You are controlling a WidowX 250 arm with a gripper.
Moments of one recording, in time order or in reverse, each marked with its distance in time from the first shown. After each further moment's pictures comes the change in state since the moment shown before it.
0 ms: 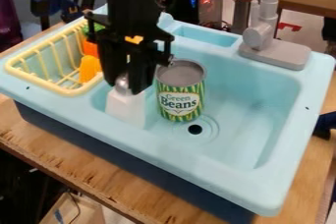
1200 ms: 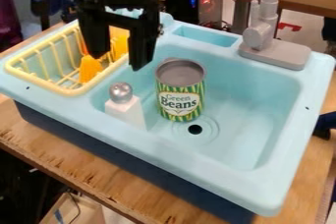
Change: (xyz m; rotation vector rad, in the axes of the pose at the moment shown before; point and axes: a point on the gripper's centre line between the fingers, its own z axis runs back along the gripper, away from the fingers) arm 0.010 0.019 0.023 -0.011 -0.053 0.044
